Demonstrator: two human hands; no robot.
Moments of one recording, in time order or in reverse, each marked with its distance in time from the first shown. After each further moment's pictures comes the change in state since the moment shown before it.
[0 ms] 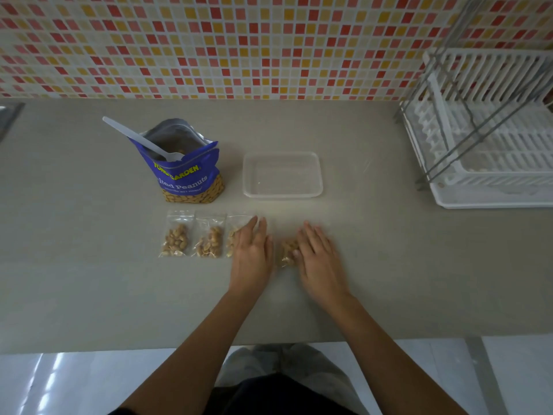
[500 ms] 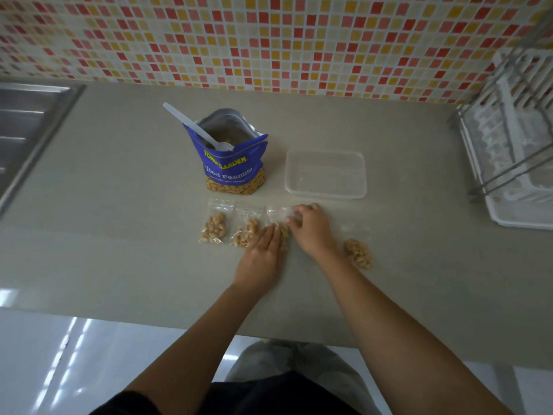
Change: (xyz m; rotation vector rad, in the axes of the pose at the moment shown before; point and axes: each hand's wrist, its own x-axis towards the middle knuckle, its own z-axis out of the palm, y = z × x) left_hand -0.010 -0.058 -0.018 0.215 -0.079 0.202; right_hand 0.089 -0.068 0.012 0.405 -0.080 0.137
